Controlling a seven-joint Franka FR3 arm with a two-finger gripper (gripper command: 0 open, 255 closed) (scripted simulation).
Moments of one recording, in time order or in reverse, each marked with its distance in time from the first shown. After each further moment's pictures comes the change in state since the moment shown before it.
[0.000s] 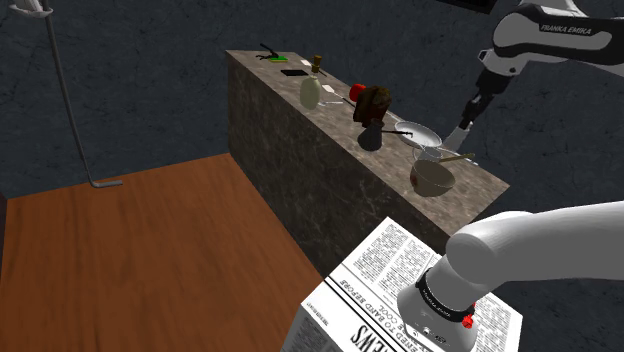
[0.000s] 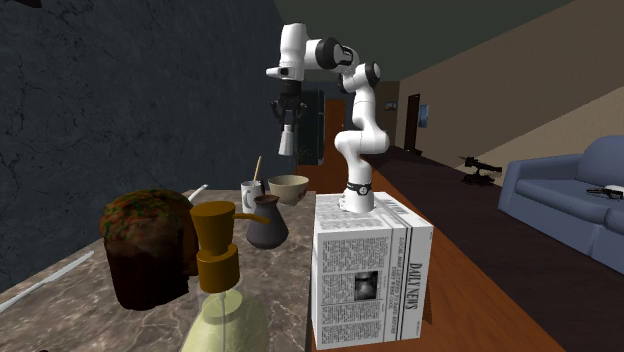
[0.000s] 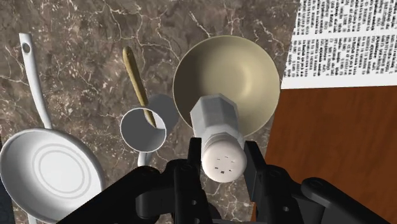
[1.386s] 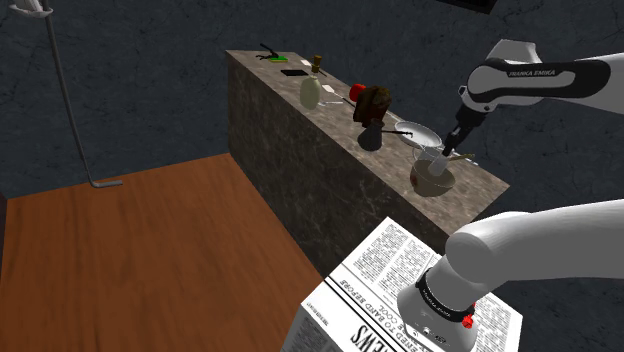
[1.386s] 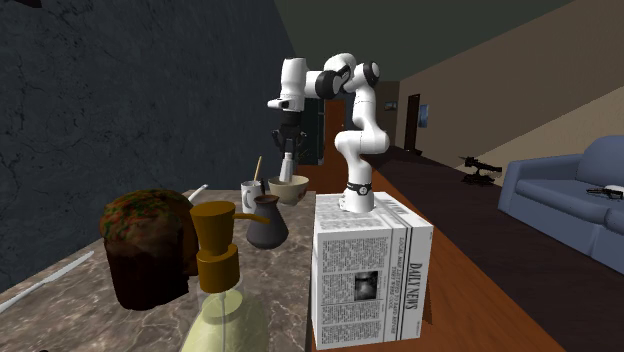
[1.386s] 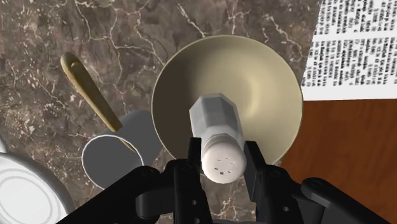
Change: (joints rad) arm -0.018 0.015 -0.063 -0.244 -0.051 0.260 0.026
